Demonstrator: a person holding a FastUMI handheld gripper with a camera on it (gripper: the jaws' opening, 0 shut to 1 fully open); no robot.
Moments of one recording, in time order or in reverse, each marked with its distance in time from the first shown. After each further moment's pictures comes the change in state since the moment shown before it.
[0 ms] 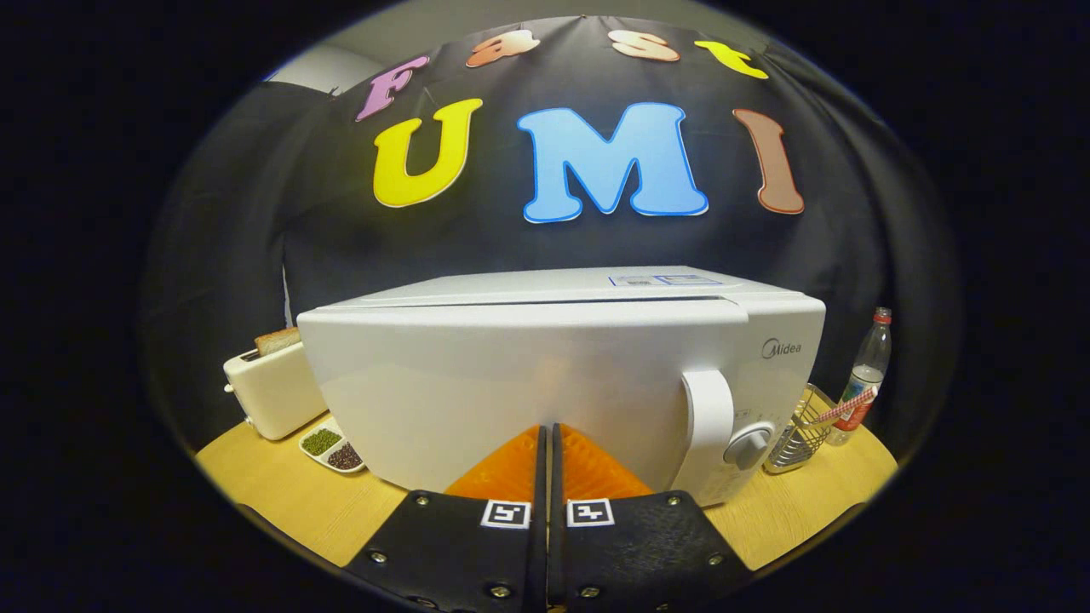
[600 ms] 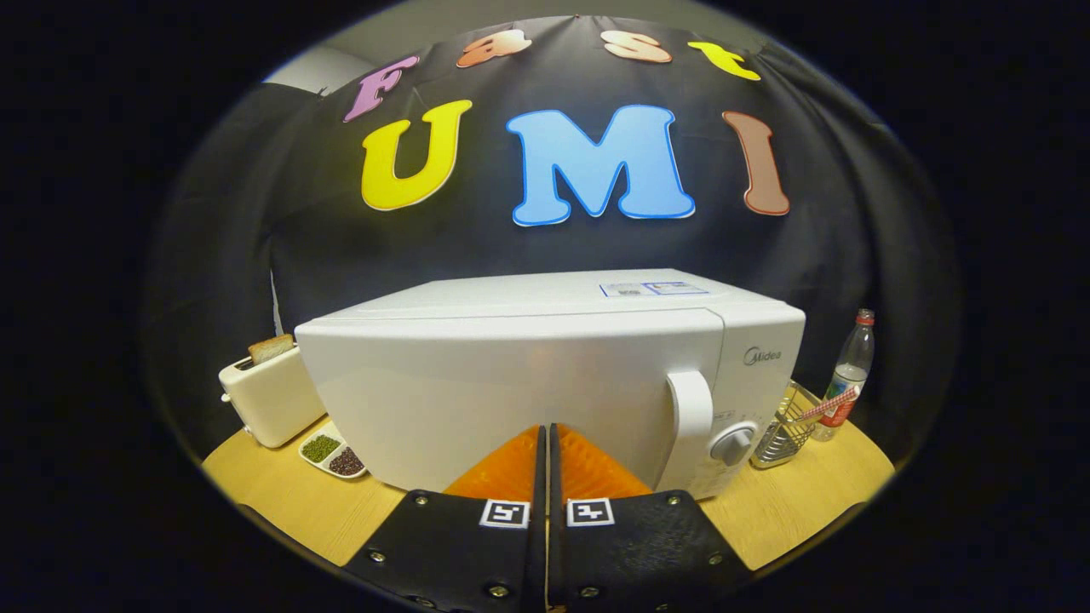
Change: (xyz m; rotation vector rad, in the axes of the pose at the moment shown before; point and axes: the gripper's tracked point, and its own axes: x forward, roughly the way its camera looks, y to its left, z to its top) arm -0.031 0.001 0.017 -0.001 0.004 -0.048
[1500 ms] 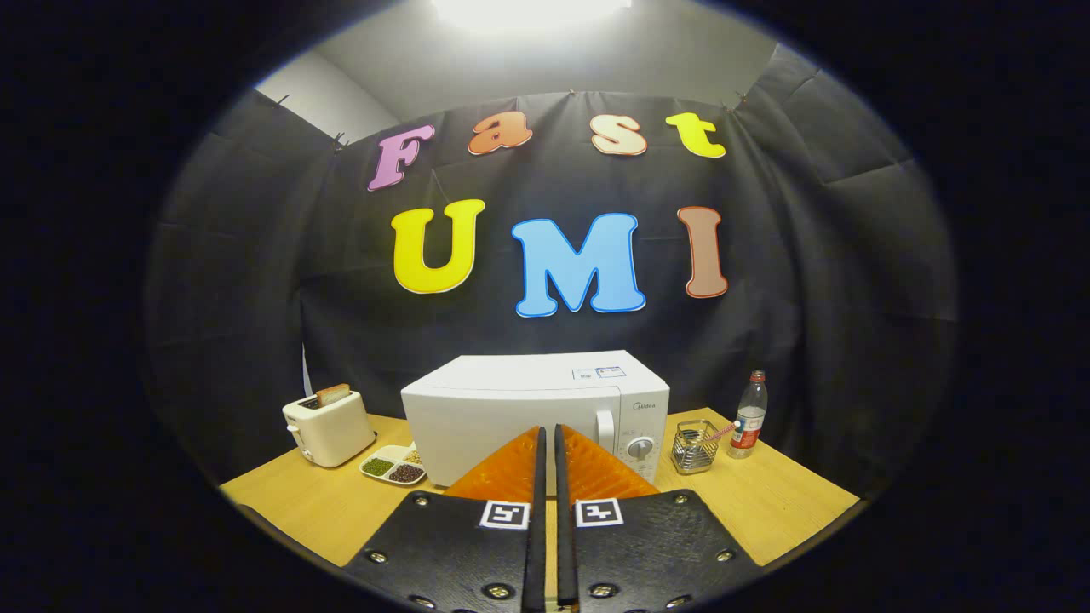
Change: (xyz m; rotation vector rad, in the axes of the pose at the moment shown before) arm -0.223 0.011 0.067 0.003 -0.203 -0.064
